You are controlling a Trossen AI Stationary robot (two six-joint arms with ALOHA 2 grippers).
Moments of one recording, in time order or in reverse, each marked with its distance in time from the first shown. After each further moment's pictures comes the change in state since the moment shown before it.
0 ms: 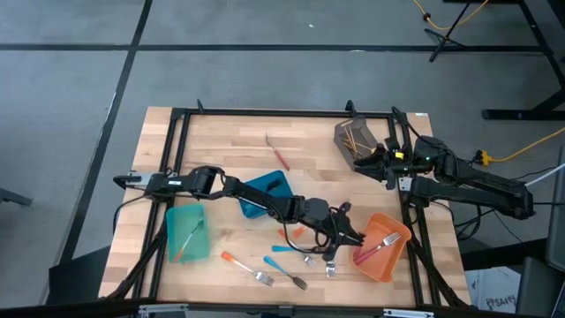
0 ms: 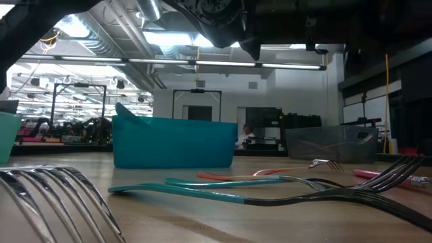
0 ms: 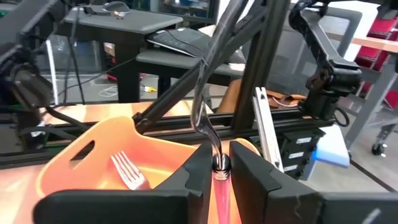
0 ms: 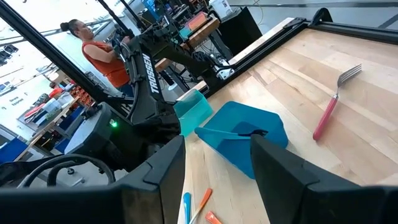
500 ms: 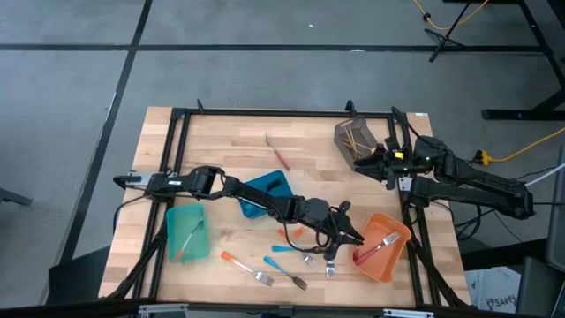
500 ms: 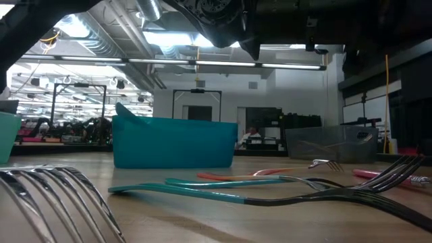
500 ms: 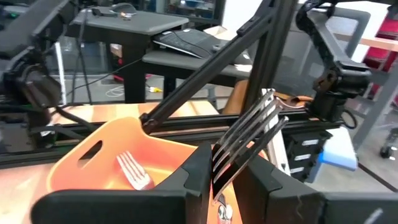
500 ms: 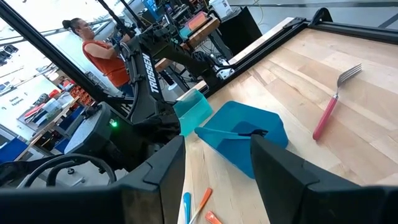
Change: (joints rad) left arm 0.000 0.000 0.000 0.000 -0.028 0.002; right arm 0.000 0.000 0.000 -0.002 0.000 0.000
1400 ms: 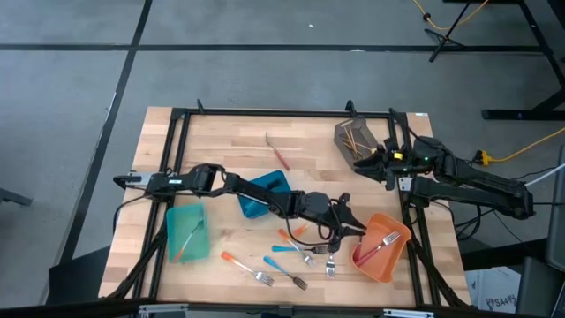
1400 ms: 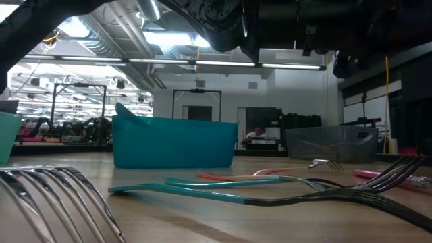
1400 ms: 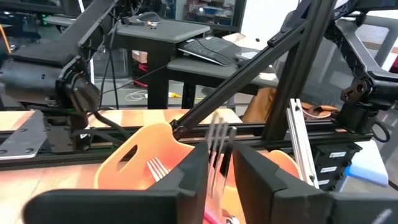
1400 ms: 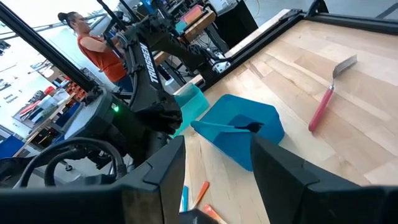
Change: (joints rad) left arm 0.032 0.000 0.000 0.018 -0.047 -0.002; right arm 0.000 0.000 0.000 -0.033 0.000 0.000
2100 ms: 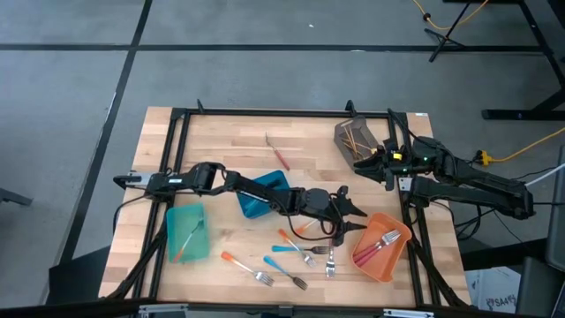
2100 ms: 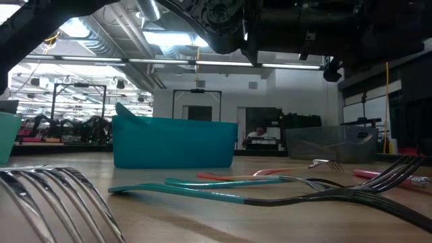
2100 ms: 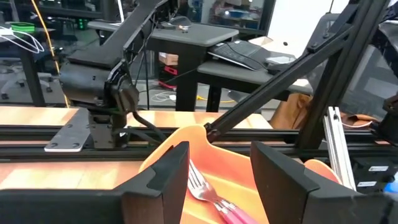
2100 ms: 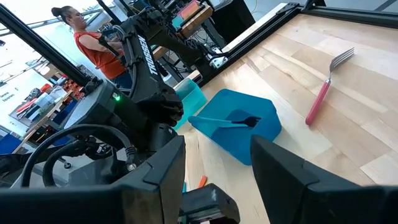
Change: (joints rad) left arm 0.019 -0.001 0.000 0.000 -0.094 -0.001; right arm 0.000 0.000 0.000 -0.022 0.000 0.000
